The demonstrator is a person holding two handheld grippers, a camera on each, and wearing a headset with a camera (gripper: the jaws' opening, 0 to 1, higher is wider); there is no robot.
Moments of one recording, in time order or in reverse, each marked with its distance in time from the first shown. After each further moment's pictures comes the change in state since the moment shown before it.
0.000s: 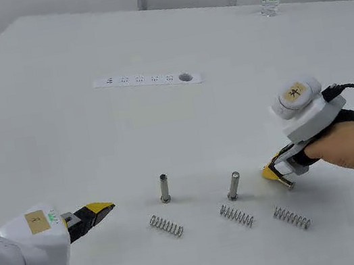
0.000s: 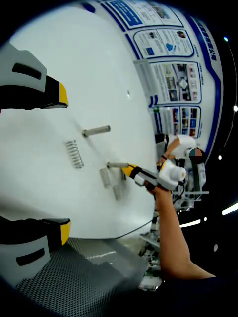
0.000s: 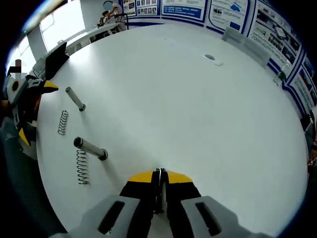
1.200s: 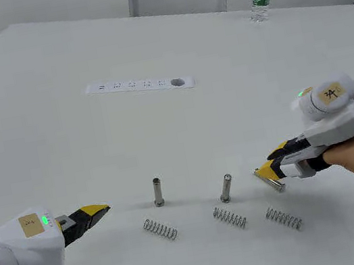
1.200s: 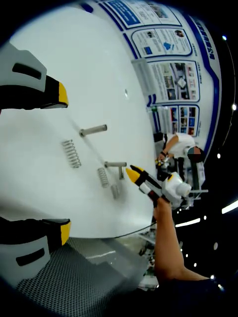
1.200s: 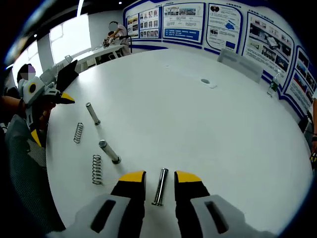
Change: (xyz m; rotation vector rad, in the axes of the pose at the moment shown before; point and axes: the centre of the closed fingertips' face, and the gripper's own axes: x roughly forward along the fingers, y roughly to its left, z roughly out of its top) left arm 0.001 0.001 0.003 0.010 -0.008 -0.006; right arm -0.029 0.000 0.010 0.026 -0.226 0.006
